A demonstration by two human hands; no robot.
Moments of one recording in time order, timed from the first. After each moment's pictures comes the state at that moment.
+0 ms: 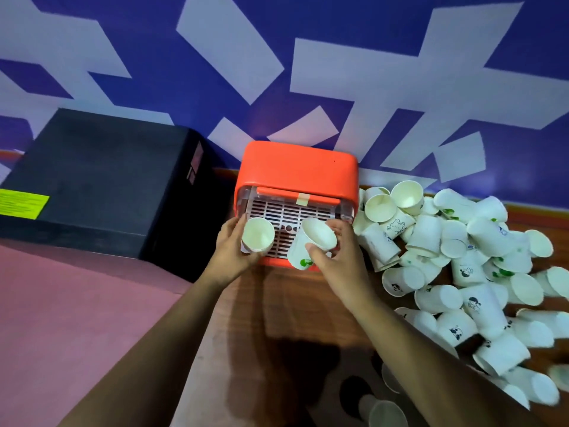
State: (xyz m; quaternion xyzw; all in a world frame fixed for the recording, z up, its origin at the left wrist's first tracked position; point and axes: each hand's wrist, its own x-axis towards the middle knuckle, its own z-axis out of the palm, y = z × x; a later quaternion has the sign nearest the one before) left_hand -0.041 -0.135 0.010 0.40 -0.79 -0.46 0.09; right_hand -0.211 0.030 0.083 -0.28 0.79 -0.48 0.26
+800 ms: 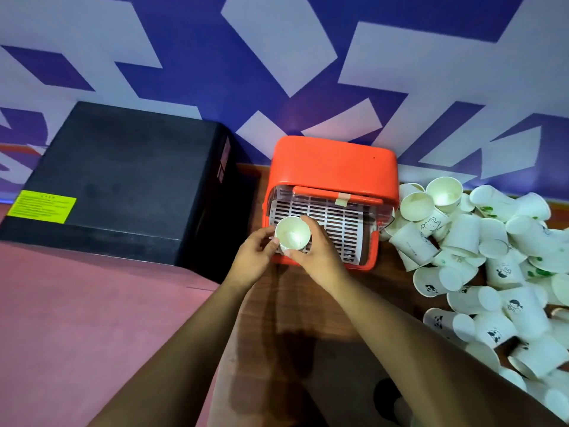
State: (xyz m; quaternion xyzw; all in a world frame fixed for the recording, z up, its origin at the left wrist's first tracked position) left_hand -0.027 -0.153 -0.006 0.42 -0.67 -0.60 0.12; right_hand -0.164 -0.052 0.015 -0.35 0.80 -0.37 0.31
